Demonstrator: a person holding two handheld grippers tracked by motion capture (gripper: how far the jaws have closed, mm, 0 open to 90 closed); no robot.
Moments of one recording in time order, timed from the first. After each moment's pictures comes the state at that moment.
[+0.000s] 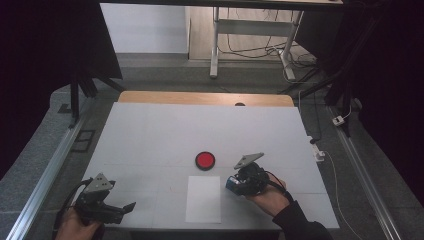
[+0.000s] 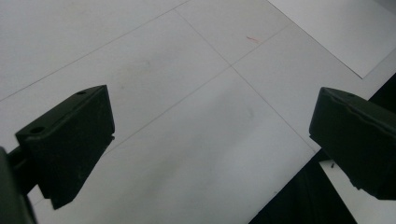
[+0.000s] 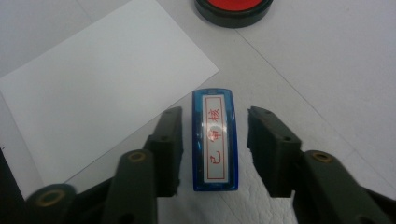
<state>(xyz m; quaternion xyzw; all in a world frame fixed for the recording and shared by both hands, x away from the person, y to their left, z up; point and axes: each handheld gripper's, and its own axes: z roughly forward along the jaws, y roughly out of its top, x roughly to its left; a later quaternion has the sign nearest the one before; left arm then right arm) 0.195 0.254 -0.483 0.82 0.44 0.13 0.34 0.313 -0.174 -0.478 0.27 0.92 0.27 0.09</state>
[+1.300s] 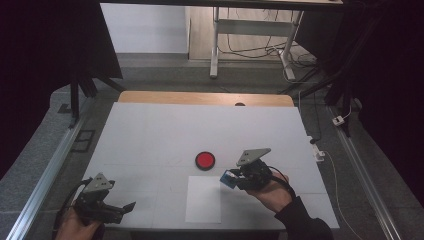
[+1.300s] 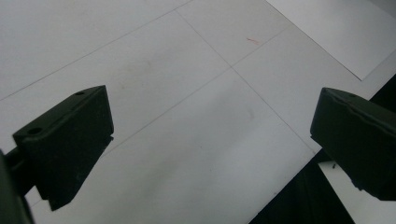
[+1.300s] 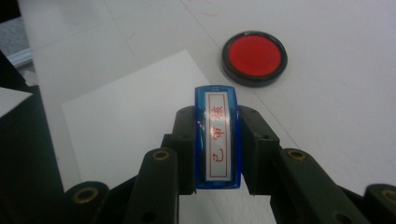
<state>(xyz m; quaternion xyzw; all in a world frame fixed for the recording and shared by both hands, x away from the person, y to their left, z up) 0.196 0.255 -0.483 0.82 0.44 0.12 0.34 0.311 -0.174 -0.446 0.21 0.91 0.35 0.08</state>
